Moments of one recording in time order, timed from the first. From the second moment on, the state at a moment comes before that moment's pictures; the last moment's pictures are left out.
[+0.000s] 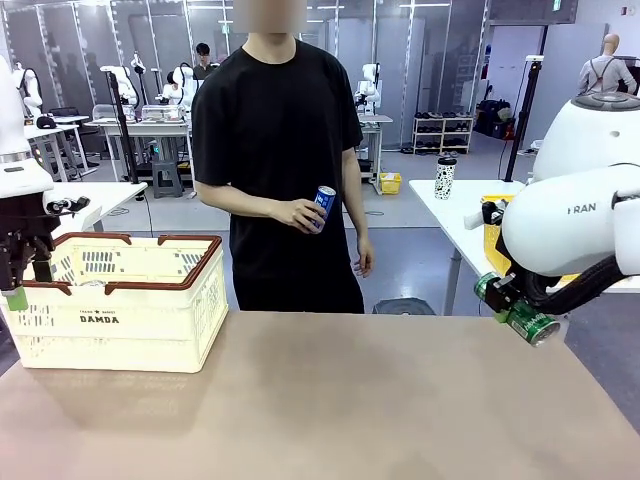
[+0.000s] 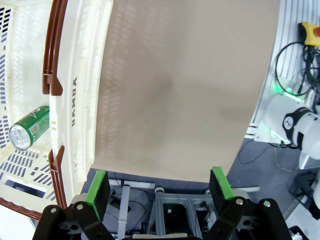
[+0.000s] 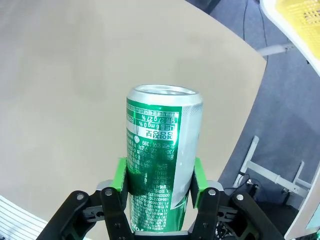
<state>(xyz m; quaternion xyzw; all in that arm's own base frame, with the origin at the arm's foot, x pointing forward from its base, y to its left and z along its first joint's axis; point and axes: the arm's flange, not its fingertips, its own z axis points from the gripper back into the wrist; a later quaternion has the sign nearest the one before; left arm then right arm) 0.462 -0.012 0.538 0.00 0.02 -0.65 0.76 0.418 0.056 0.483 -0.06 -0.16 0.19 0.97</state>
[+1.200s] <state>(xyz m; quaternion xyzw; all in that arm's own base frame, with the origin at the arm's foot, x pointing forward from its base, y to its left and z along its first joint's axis) 0.462 -0.012 0.538 0.00 0.02 -0.65 0.76 0.464 0.223 0.435 0.00 -0.16 0.34 0.93</state>
